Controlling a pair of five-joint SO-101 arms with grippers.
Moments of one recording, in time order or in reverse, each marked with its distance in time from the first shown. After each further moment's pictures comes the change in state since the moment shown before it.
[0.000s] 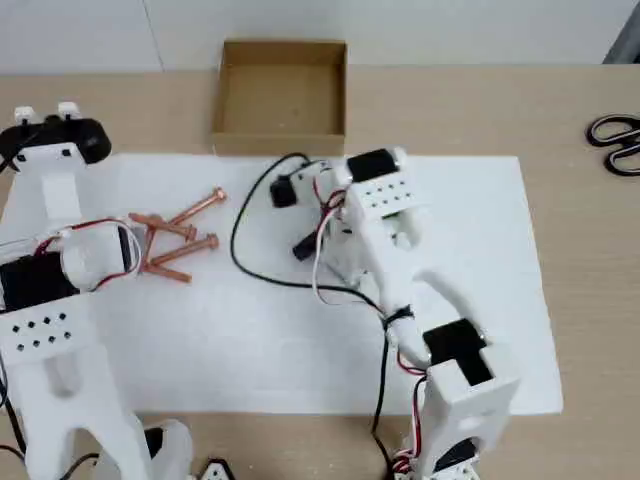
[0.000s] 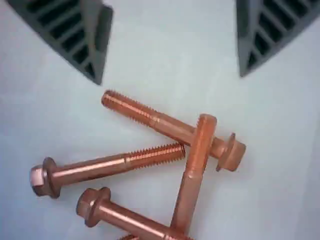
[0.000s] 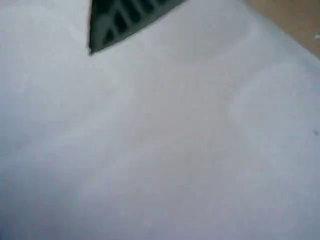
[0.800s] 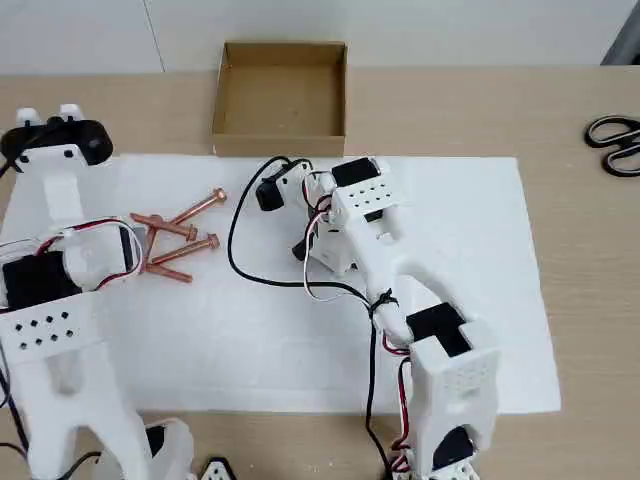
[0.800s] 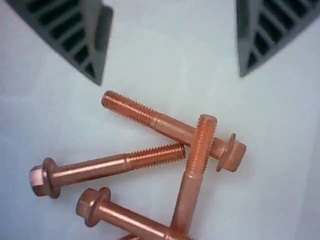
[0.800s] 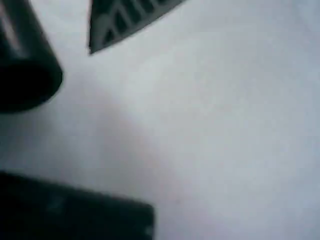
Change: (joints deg) left arm 0.0 0.0 0.0 0.0 0.0; right arm -0.6 9.1 -1.1 -12.0 3.3
